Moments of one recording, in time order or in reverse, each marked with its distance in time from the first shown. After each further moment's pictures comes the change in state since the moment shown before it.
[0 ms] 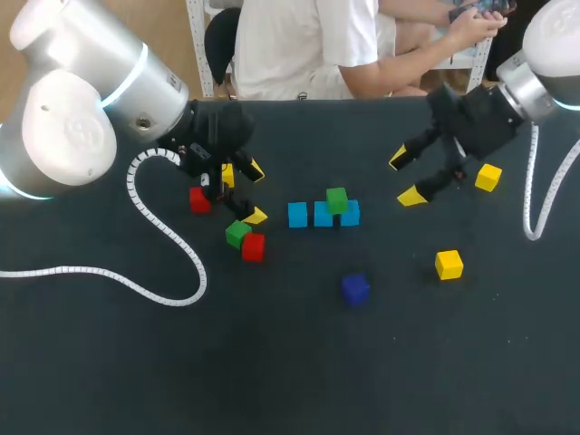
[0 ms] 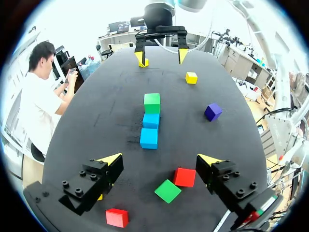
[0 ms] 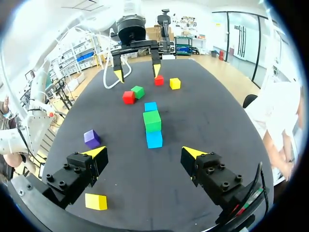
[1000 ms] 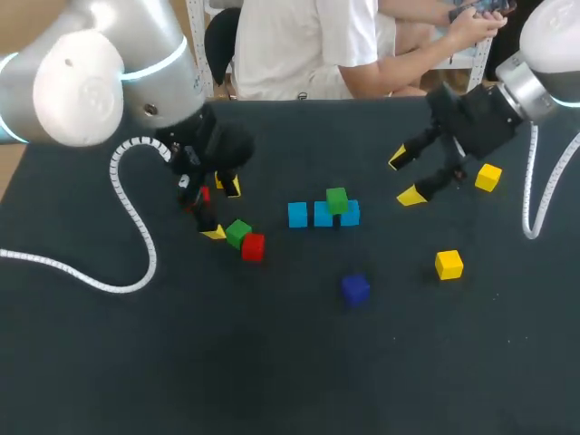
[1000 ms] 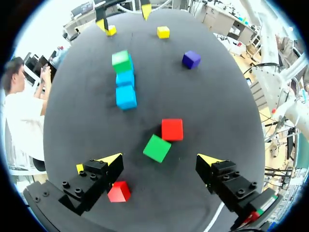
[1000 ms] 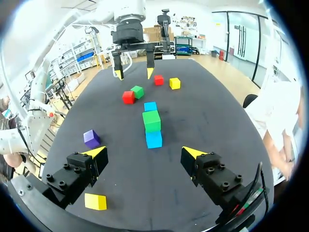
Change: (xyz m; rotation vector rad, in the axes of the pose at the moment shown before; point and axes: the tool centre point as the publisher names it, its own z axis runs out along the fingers) left arm 0.060 -0.009 -0.017 0.121 0.376 0.219; right arm 0.000 -0.001 0.001 -0.001 0.000 0.000
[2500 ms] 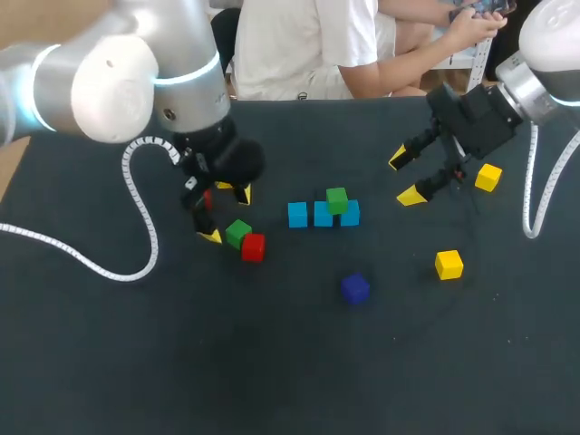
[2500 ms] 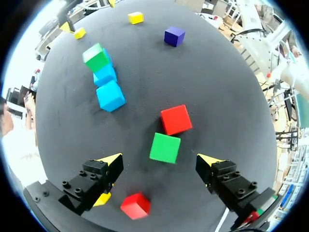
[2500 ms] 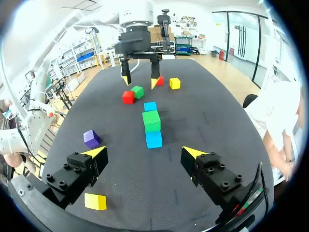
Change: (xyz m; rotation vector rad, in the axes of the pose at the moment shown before) left arm 0.003 0.017 0.027 0.053 0.087 0.276; right arm 0.000 0.000 0.000 -0.001 0.000 0.000
